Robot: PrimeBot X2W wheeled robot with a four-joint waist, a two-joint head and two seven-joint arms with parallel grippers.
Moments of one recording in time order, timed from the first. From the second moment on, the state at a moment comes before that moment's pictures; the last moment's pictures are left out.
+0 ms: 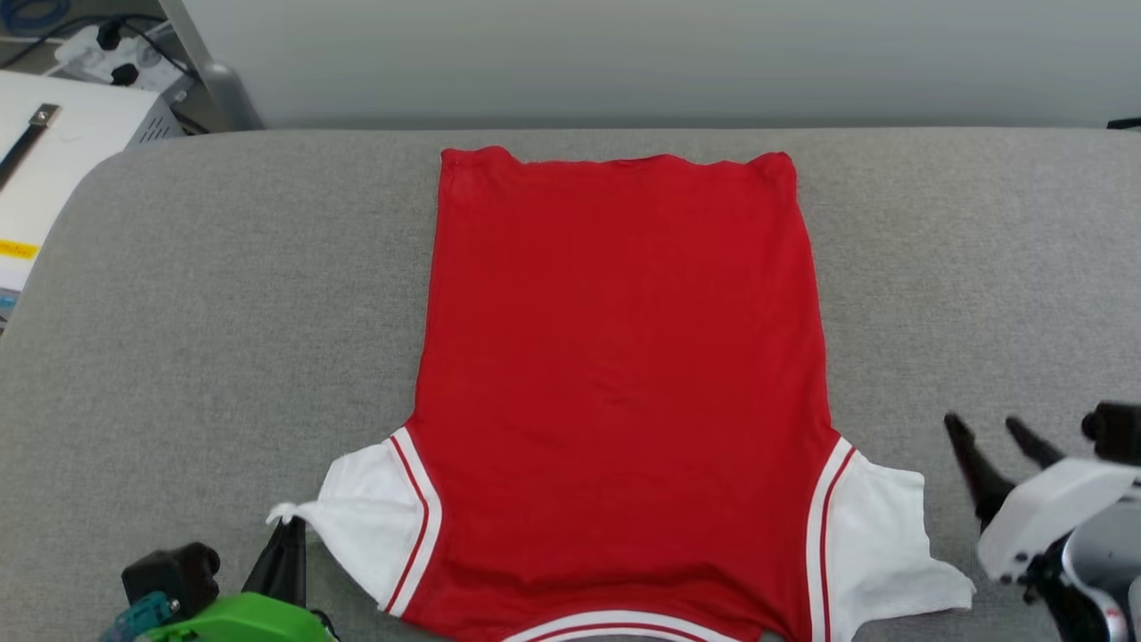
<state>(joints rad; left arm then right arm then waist) 0.14 0.50 -0.37 -0.04 -0.83 0.32 -0.15 0.00 -0.18 -0.09 0.00 0.39 0.13 0.33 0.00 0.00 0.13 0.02</state>
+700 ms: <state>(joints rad) -0.15 0.38 -0.49 -0.11 -0.70 0.23 -0.22 -0.88 -0.37 -0.04 0.61 0.41 0.13 0.47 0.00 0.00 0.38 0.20</state>
